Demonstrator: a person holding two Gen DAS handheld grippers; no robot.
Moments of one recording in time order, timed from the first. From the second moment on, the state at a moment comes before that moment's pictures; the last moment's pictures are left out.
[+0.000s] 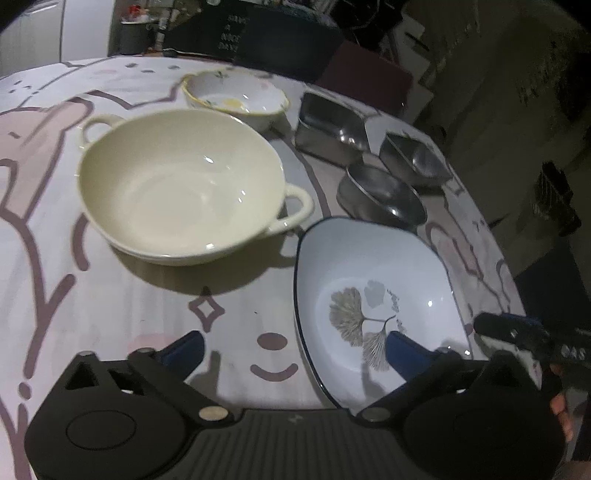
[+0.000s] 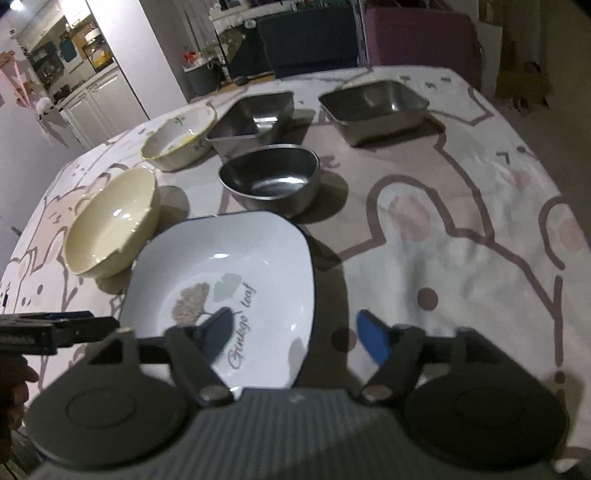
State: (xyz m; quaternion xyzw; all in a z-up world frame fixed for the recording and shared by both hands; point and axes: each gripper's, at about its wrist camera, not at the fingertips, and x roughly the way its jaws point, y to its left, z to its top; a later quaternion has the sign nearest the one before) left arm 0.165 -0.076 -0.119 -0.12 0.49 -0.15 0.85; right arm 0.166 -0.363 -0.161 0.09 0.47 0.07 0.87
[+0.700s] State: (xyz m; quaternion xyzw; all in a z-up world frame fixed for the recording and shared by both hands) left arm 0.194 0.023 -0.007 -0.11 0.38 -0.04 0.92; right arm 0.216 -0.271 -0.059 0.03 0.33 0.17 0.93
